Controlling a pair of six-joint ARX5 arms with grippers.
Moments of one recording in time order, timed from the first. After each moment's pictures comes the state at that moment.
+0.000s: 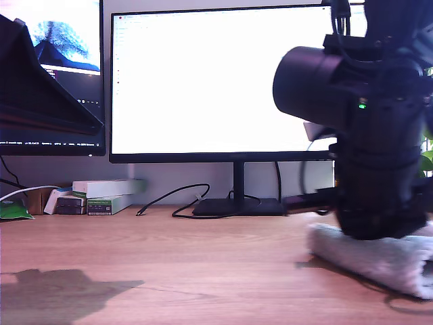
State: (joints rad) left arm -0.63 0.73 0.34 -0.03 0.31 0.01; right arm 0.68 1.60 0.71 -0.30 0.60 0.69
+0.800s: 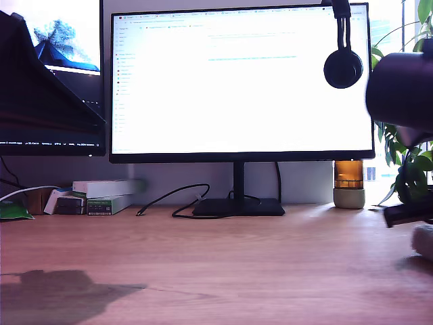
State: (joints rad) left arm -0.63 0.73 0.34 -0.04 0.36 0.01; right arm 0.48 1.41 0.49 -0.30 0.66 0.67
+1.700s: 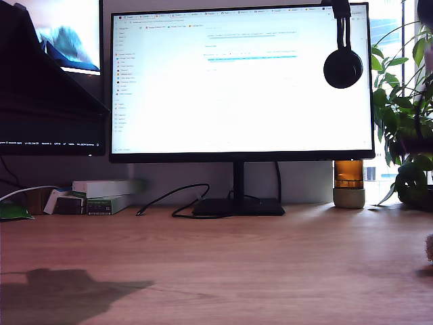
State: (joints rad) left arm -0.63 0.73 0.34 0.00 0.36 0.00; right arm 0.57 0.98 0.43 -0.31 0.60 0.52
